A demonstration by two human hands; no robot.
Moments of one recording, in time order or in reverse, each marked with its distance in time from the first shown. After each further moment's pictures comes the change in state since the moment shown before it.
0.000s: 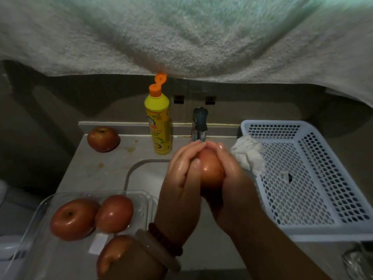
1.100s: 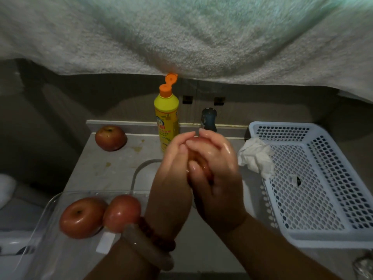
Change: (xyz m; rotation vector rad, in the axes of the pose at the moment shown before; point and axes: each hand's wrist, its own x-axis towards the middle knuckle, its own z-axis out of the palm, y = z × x) left_hand 0.008 0.045 -0.027 -0.531 -0.116 -0.400; right_hand 0.017 0.015 0.022 -1.019 -0.040 -0.963
